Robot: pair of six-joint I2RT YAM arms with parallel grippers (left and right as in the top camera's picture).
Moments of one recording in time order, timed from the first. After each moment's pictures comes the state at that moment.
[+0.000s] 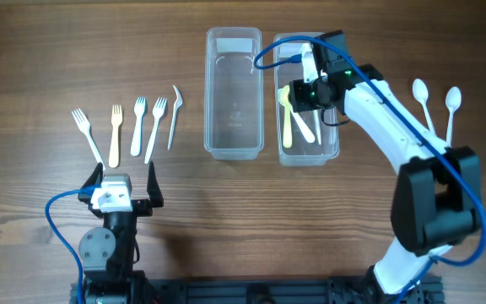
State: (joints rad) left arm 0.01 0.01 0.05 -0.15 -0.02 0.02; right arm 0.27 1.87 1.39 -0.63 -0.12 0.08
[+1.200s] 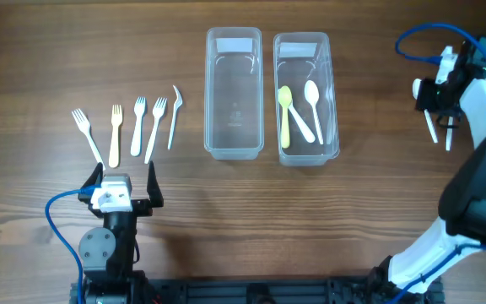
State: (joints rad) left arm 0.01 0.01 0.05 -0.15 -0.02 0.02; right arm -0.36 1.97 1.44 -0.68 0.03 -0.16
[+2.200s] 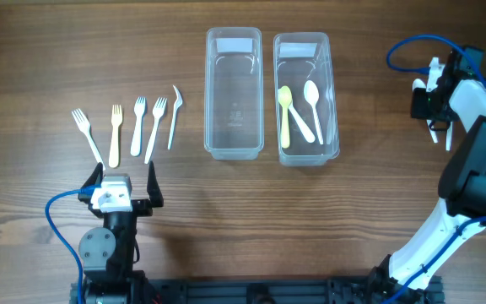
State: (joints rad) left arm 0.01 0.01 0.05 -0.15 -0.02 0.02; right arm -0.36 2.12 1.44 -0.58 0.07 -0.23
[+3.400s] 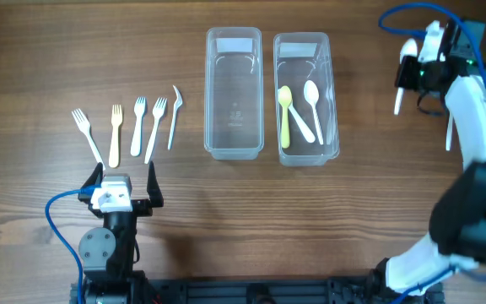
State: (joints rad) left arm 0.01 0.01 0.05 -0.15 -0.02 0.02; right arm -0.21 1.80 1.45 -0.63 -0.14 0.02
